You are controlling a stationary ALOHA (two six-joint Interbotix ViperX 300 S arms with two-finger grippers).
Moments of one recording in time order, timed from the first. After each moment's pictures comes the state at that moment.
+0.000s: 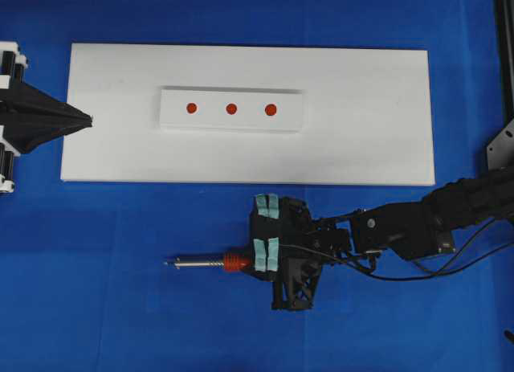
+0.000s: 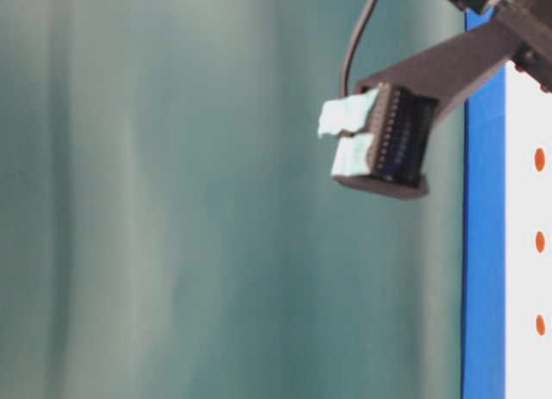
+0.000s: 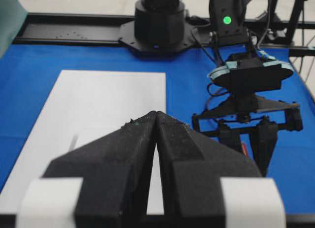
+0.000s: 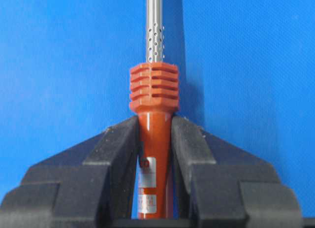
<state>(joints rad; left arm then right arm) 0.00 -0.96 1.23 0.00 -0.30 -0.02 0.30 0.31 0.54 0.23 -0.15 0.28</state>
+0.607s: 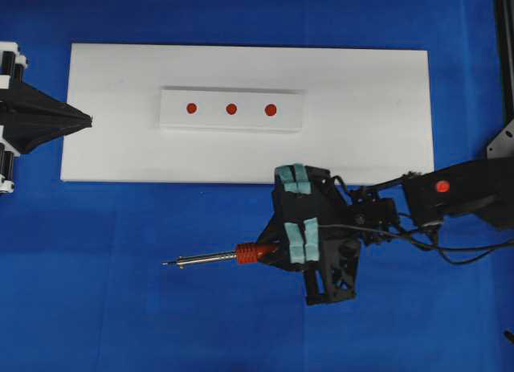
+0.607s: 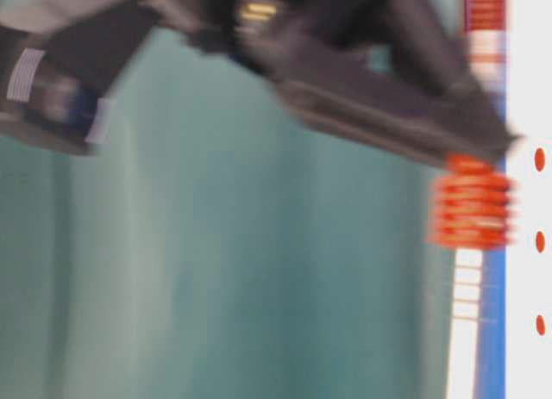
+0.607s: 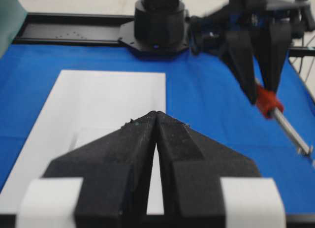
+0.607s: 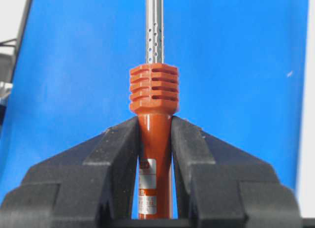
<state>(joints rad) 0.00 -0.96 1.23 0.00 -0.30 -0.02 0.26 -0.07 0.50 0.07 0.24 0.27</state>
